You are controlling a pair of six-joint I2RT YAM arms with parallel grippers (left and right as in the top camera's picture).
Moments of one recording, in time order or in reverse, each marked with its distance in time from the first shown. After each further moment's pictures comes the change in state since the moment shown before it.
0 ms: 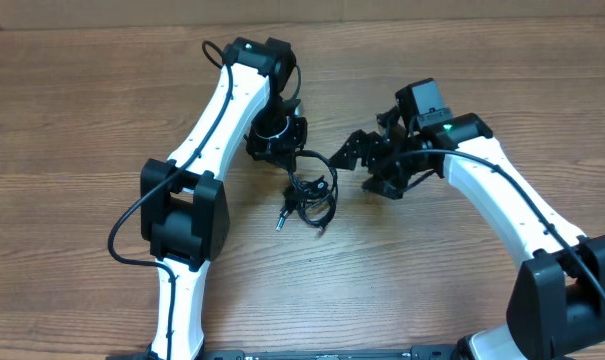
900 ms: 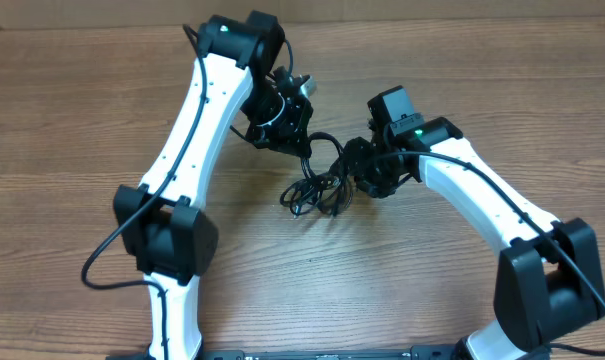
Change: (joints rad) left arm 0.019 -0.125 0.131 -0.112 0.216 0.138; right arm 0.084 0.071 0.000 0.038 0.235 0.106
